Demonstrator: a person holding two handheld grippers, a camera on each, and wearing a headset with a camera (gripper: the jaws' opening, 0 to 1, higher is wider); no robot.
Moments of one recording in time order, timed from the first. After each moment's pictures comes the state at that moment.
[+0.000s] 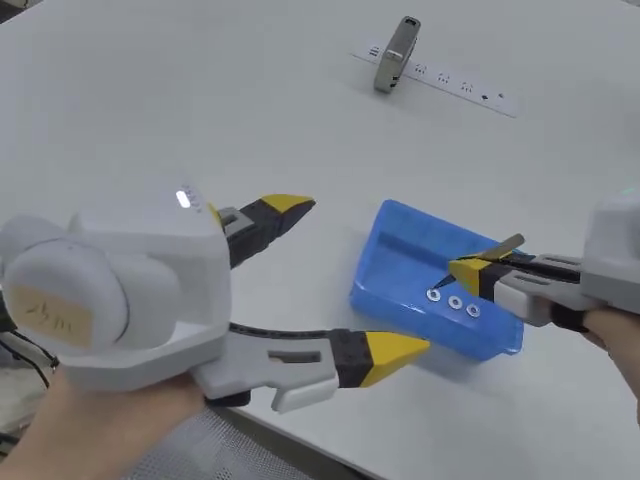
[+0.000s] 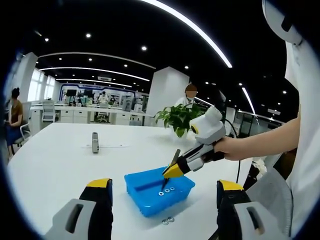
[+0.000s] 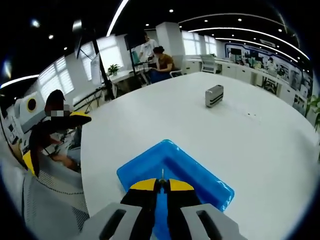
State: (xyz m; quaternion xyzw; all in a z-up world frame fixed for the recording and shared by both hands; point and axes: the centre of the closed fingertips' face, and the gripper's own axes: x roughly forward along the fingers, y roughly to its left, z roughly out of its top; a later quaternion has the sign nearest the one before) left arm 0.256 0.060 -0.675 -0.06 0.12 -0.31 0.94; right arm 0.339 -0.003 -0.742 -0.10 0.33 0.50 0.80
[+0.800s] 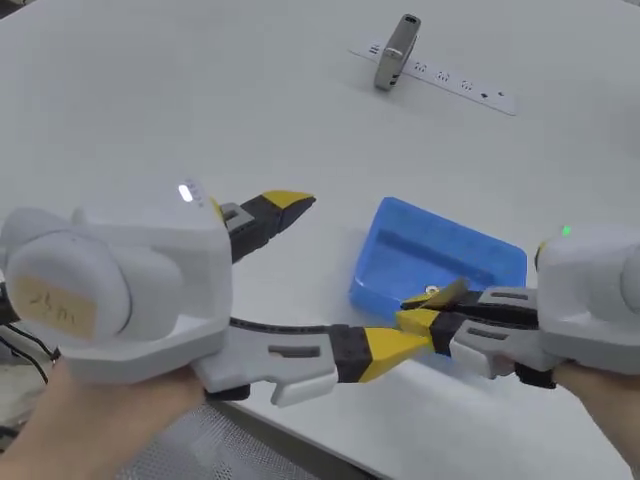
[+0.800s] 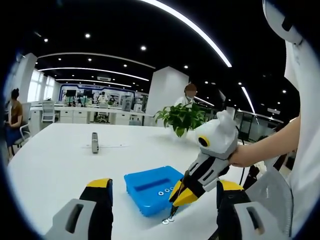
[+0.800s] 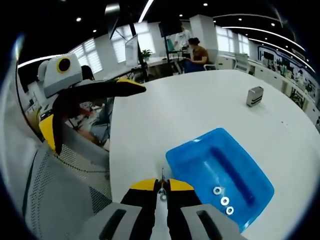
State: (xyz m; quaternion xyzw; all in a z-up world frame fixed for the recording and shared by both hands) left arm 0.255 0.059 -0.675 -0.05 0.12 -0.31 0.94; right arm 0.267 0.024 -0.770 -0.16 0.34 0.60 0.71
